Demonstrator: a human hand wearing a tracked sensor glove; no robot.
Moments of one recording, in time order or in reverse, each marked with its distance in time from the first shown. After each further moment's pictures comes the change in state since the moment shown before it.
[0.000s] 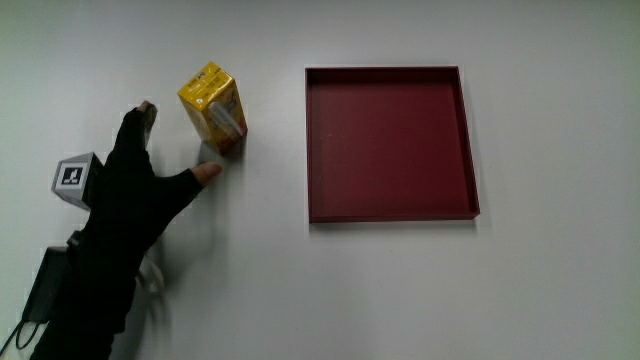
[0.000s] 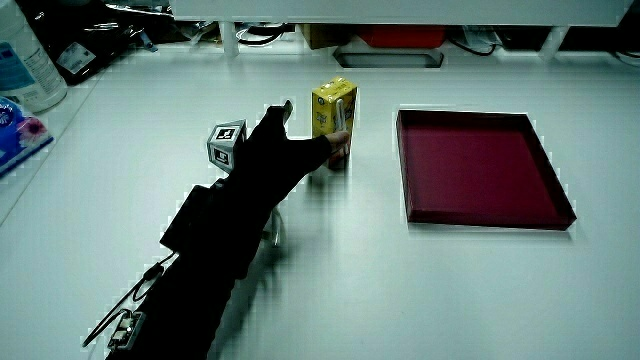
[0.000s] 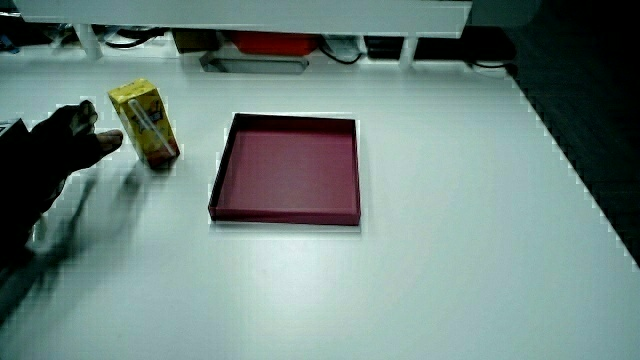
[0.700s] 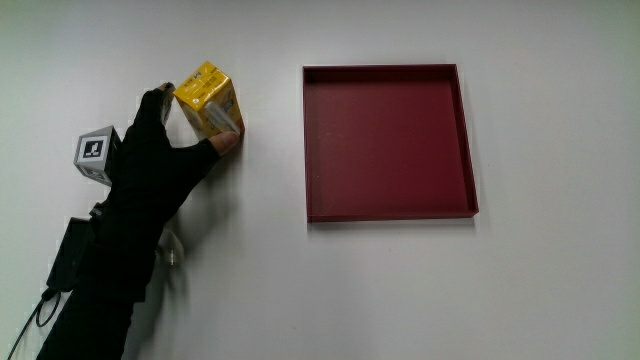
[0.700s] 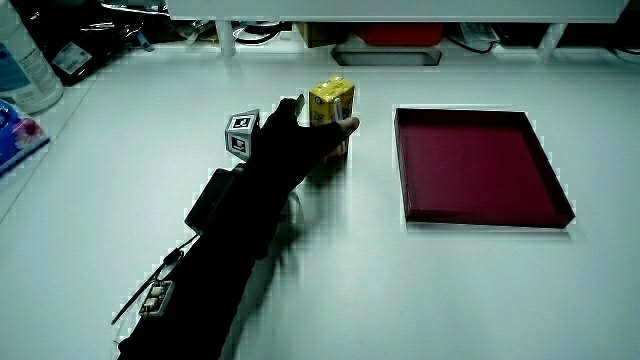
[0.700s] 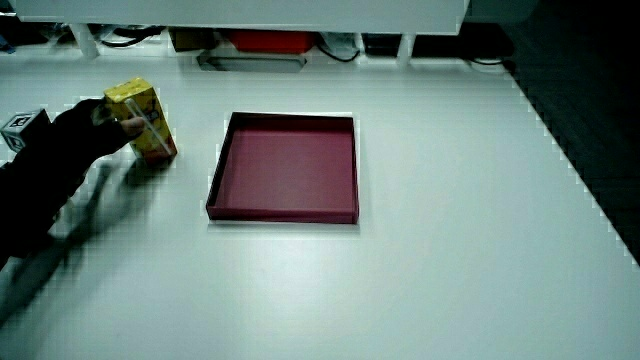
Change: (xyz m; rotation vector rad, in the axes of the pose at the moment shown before) arm 0.003 0.043 -0.018 0.039 -0.041 0.054
